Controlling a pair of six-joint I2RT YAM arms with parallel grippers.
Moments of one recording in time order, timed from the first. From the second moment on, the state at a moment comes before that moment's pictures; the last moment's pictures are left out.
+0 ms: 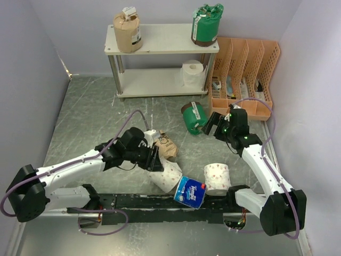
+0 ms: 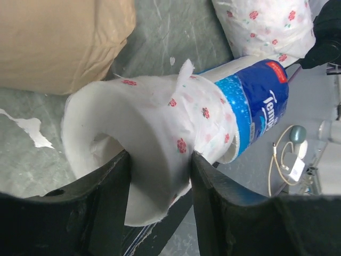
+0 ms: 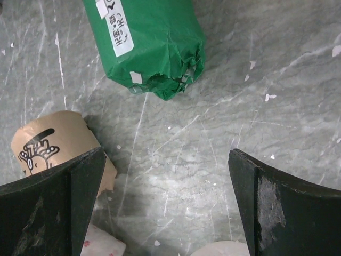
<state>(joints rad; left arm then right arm) -0.88 1.15 0.65 -0.23 0.40 -0.58 0.16 1.05 0.75 -0.39 -0.13 0.49</state>
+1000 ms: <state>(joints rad) -0.92 1.51 1.27 -0.36 -0.79 0.43 0.16 1.06 0.69 -0.31 -0.18 0.48</state>
